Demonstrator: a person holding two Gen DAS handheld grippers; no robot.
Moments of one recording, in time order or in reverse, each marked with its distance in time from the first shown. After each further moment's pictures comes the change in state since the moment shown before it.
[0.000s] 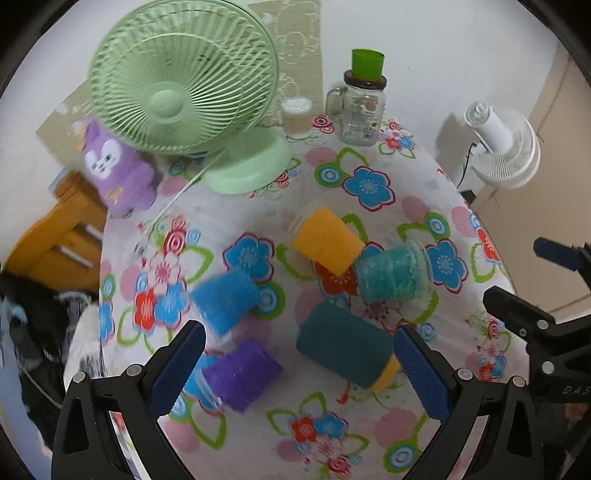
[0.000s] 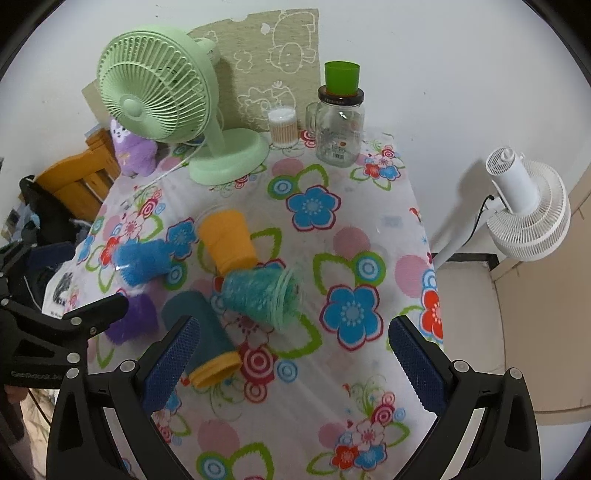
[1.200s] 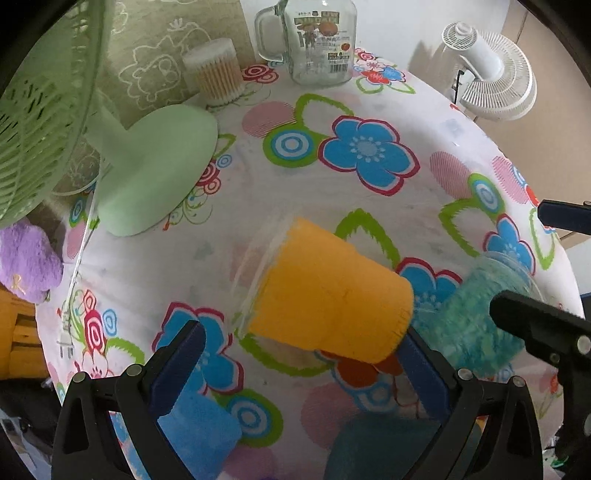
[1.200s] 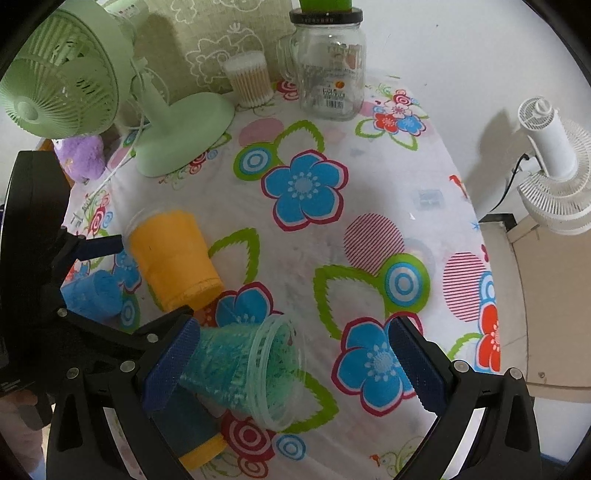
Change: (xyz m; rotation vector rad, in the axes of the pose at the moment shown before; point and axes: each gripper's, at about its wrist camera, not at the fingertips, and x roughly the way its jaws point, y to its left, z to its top) left arm 0.158 -0.016 0.061 0.270 0.118 -0.083; right arm 0.129 -0.019 0.038 0.123 0.151 0.026
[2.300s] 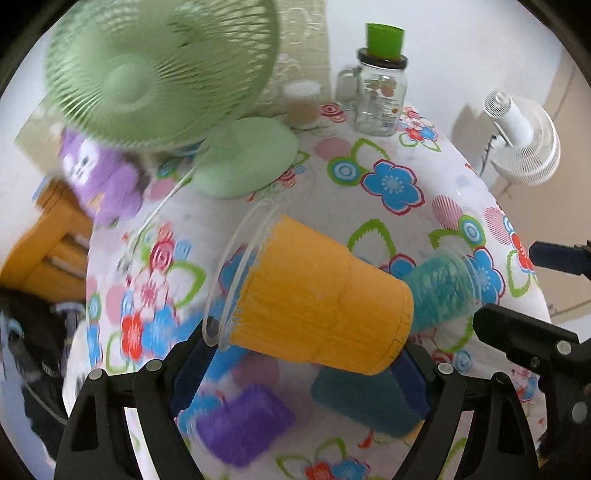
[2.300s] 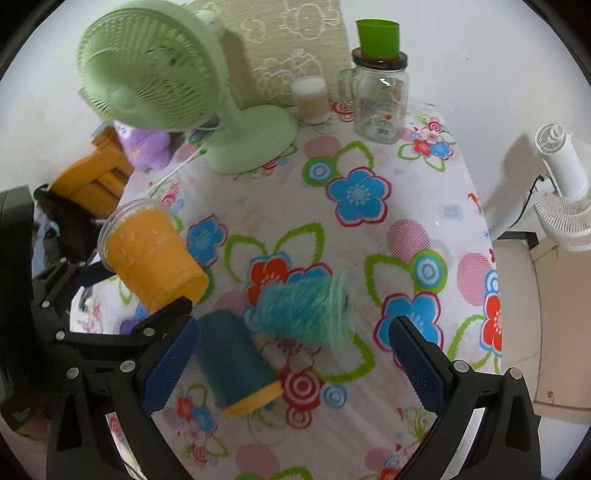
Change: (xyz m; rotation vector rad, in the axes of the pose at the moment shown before) left arm -0.097 -0.002 -0.063 -0.299 -0.098 0.116; right arm -0.077 0.034 -0.023 -0.086 -0.004 0.129
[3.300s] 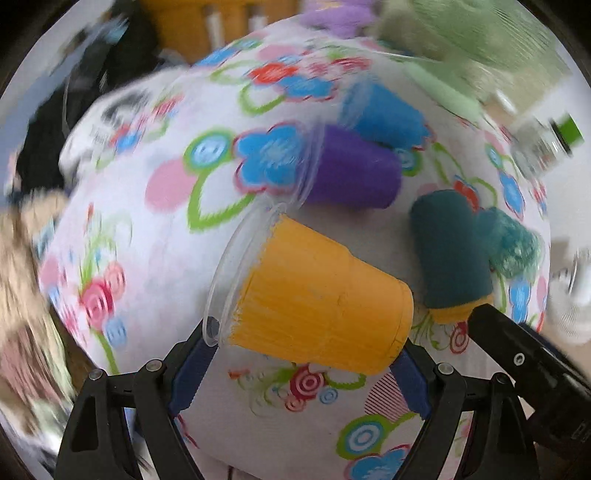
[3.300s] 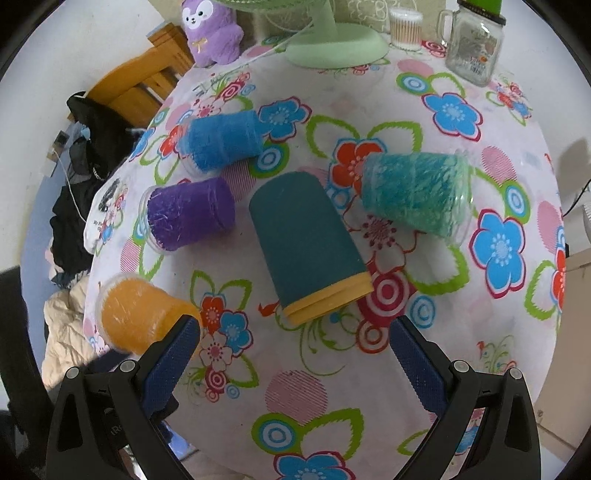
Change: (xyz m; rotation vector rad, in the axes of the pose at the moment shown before) left arm -0.011 0.022 -0.188 -0.887 0.191 0.033; right arm 0.043 0.060 -0.081 -0.187 0.215 0.091
